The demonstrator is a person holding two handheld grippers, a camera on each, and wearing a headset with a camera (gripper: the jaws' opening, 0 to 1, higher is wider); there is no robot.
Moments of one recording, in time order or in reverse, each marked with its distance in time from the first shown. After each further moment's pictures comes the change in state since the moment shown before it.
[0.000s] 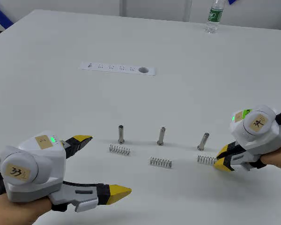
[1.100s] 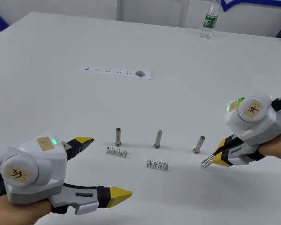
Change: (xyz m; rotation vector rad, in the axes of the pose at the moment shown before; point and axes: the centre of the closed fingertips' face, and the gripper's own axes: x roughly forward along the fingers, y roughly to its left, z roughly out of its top) left arm 0.002 -0.007 0.006 0.016 -0.021 -0.028; right arm -0.028 0.006 0.020 0.015 0.049 0.012
